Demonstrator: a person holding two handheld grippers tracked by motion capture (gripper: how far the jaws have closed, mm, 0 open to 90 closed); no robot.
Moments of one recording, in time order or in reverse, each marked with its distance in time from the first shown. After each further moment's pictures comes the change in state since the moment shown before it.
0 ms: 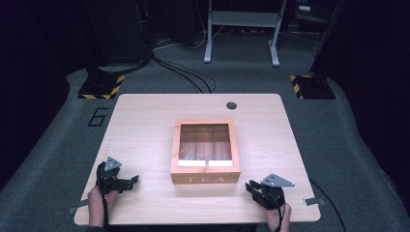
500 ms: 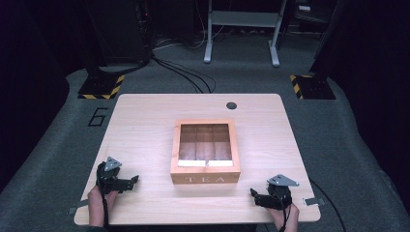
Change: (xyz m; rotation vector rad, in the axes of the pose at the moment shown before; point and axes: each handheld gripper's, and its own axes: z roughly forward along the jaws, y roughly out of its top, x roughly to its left) left arm 0.000 0.000 0.000 0.006 -0.003 0.002; right arm -0.020 -0.009 -0.001 0.087 -0.121 0.023
